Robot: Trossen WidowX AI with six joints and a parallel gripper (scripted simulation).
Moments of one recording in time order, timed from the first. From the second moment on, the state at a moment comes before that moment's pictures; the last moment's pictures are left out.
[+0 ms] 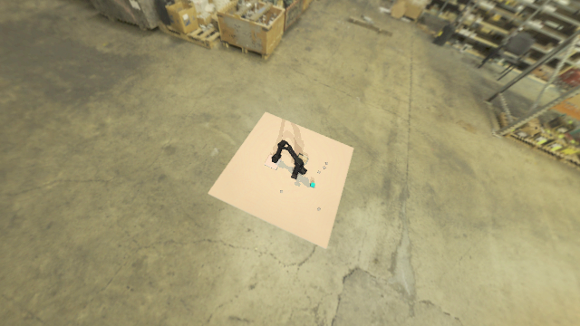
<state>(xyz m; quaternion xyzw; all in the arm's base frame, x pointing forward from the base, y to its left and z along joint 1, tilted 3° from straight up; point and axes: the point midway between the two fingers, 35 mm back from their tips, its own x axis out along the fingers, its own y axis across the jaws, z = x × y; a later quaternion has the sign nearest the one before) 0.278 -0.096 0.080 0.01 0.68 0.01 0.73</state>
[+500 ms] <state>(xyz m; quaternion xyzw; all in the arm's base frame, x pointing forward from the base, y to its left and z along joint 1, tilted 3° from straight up) 0.278 -0.096 0.088 0.01 0.68 0.01 0.73</state>
